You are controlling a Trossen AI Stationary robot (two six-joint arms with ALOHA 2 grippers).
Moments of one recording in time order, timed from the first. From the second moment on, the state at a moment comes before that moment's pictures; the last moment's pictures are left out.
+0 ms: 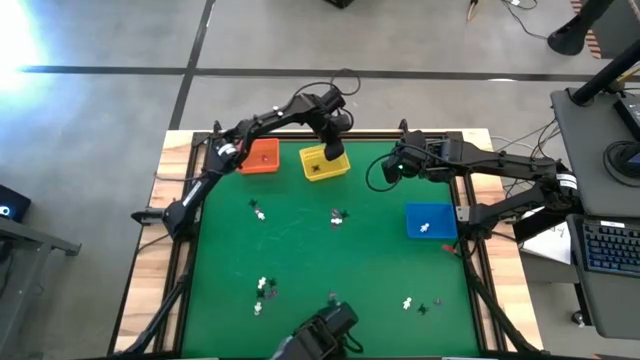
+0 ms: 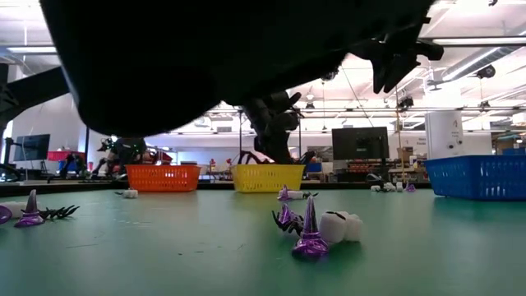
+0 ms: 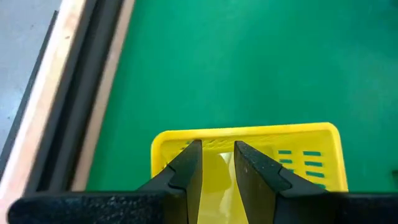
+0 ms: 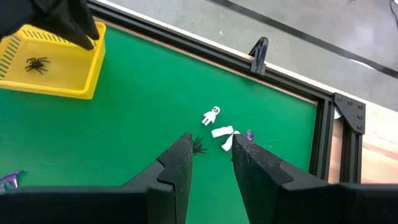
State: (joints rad) left arm 0.62 2.50 2.31 -0.97 0.37 0.31; right arm -0.25 1.29 1.20 -1.12 0.59 0.82
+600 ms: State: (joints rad) left arm 0.58 2.50 2.29 -0.90 0.38 0.29; right arm -0.25 1.29 1.20 -1.12 0.59 0.81
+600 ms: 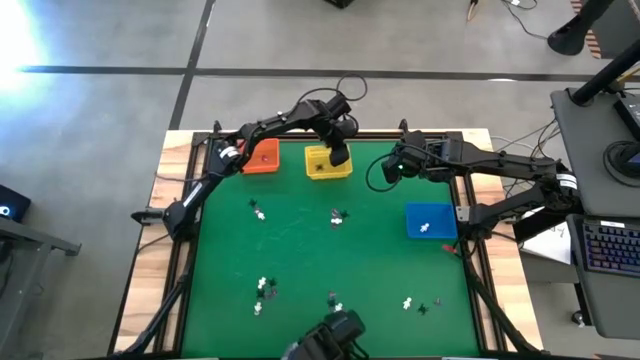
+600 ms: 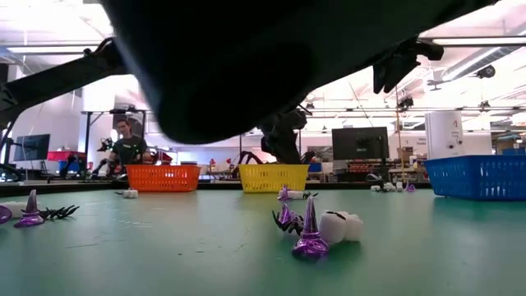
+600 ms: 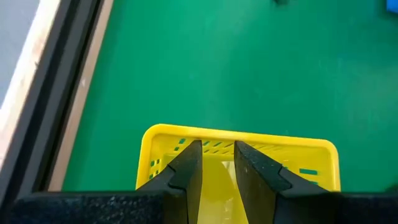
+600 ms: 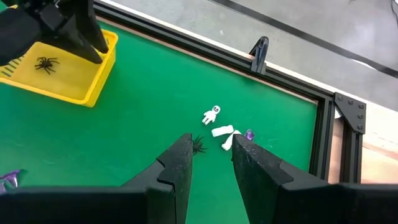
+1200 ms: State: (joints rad) left arm 0.60 2.42 2.34 -1.05 0.34 0.23; right arm -0.25 1.29 1.20 -1.13 0.57 0.76
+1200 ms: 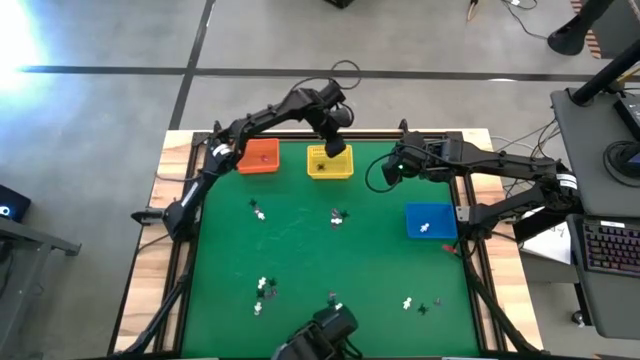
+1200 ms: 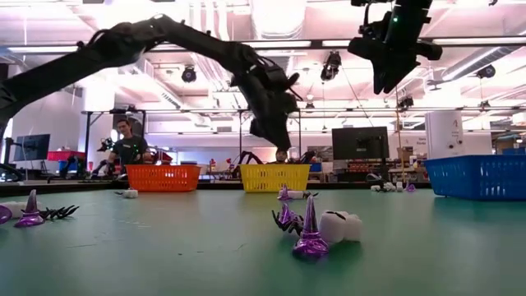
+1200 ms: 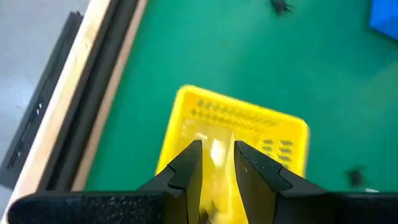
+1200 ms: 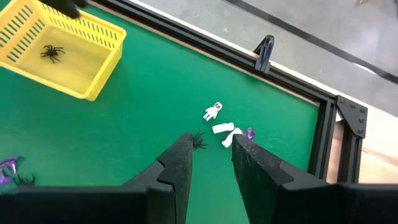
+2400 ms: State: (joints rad) left arm 0.49 2.04 2.34 -1.51 0.34 0.23; right arm -0.56 1.29 1.06 -0.98 0.25 0.70
